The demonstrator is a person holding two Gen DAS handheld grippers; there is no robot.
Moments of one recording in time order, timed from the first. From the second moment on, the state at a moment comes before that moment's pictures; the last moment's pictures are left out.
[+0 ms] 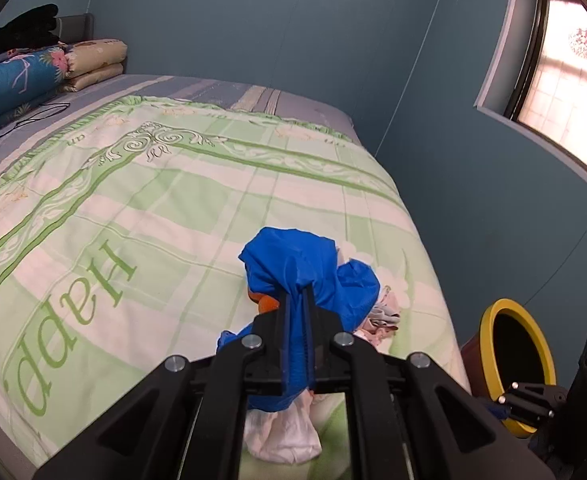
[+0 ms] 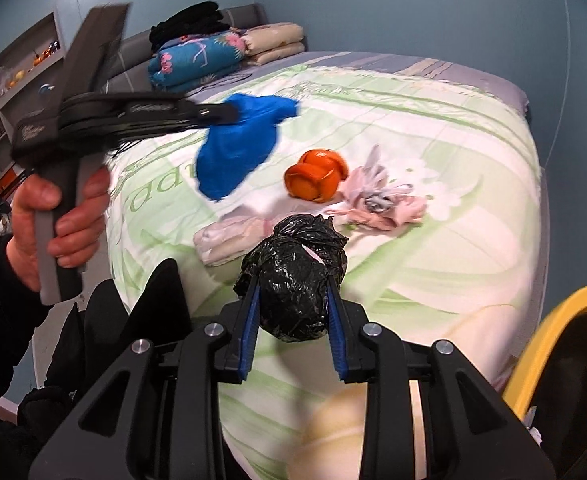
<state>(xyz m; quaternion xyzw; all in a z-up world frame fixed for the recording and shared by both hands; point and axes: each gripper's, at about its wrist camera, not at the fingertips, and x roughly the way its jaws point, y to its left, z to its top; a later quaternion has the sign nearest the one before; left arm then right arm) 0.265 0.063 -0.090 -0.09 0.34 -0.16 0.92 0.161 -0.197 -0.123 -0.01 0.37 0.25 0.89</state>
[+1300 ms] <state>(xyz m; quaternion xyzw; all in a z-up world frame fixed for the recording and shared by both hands) 0.145 0.023 -0.013 -0.08 0.28 -0.18 0.94 0.097 -0.274 -0.047 -0.02 0.27 0.18 0.95</state>
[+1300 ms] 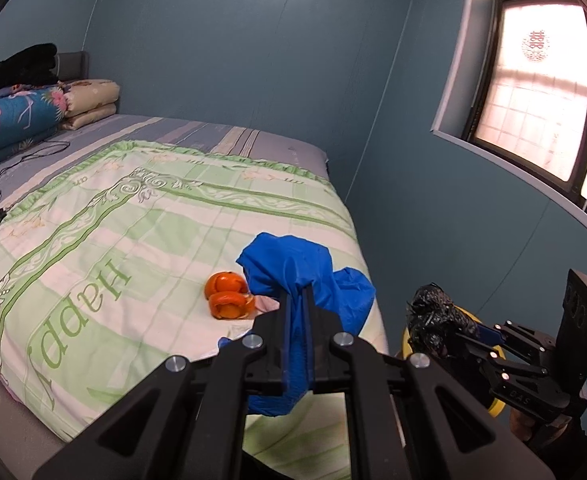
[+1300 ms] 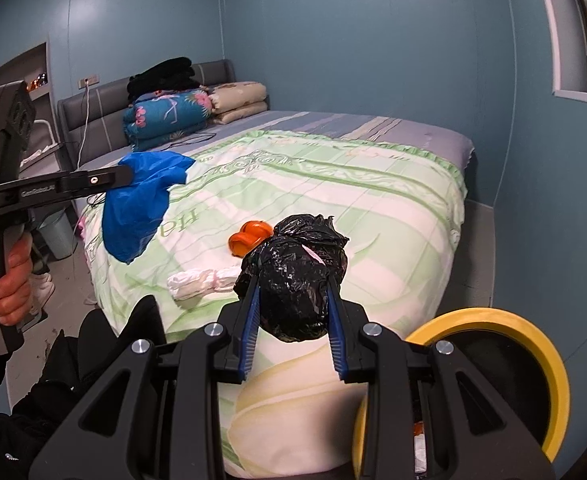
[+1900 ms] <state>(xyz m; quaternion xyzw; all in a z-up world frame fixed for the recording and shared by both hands) 0.129 -0.050 0.009 -0.05 0.26 -0.25 0.93 0.083 -0.341 -0.037 -0.01 0.26 0.09 0.96</state>
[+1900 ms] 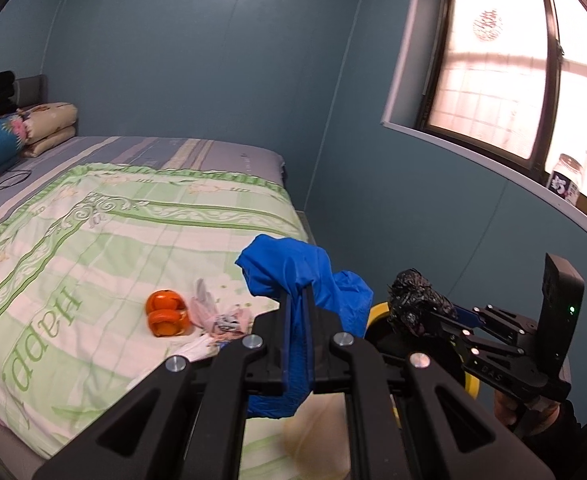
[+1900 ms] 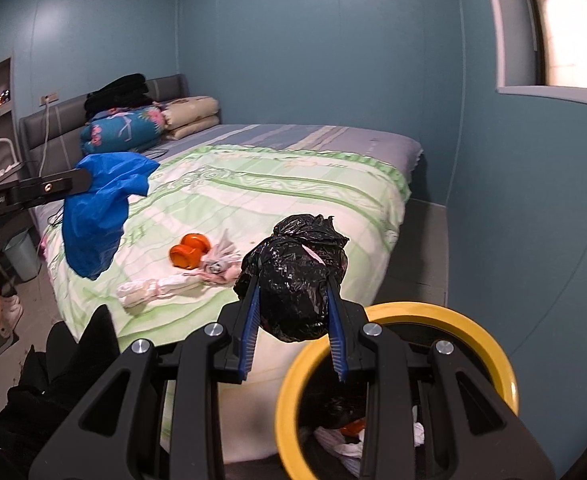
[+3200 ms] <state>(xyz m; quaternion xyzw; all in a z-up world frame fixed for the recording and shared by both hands) 0.120 -0.179 -0.007 0.03 0.28 -0.35 0.89 0.073 -0.432 -0.042 0.06 0.25 -0.05 0.96</state>
